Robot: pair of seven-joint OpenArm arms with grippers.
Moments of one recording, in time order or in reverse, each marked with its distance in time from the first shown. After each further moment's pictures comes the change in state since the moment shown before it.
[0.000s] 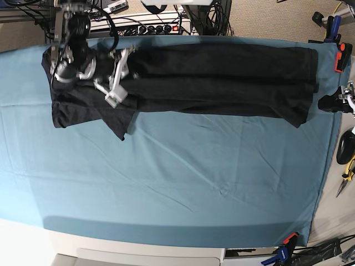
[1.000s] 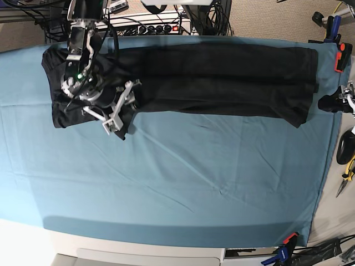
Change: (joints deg) left arm 0.0 0.0 0.0 0.0 0.0 -1.0 0.0; right arm 12.7 -6.9 -0.1 -8.6 -32.9 -3.8 18.1
